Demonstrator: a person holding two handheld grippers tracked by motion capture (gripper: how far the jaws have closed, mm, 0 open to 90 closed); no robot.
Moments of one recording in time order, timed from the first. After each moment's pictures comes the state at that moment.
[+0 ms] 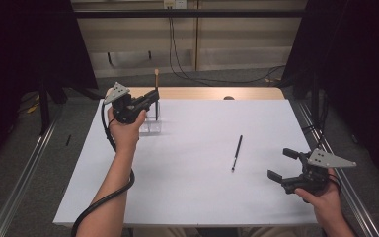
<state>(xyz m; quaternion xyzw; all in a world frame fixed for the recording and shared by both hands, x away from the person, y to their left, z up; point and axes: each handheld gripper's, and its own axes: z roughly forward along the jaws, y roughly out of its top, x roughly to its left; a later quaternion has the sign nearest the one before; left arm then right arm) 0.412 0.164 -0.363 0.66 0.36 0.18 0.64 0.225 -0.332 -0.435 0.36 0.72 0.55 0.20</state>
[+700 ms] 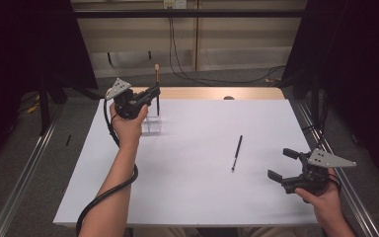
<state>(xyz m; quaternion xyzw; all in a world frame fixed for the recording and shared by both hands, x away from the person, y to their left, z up) 0.425 0.158 -0.360 0.65 0.36 0.19 0.64 0.225 -0.332 -0.435 0.36 0.72 0.55 0.20</state>
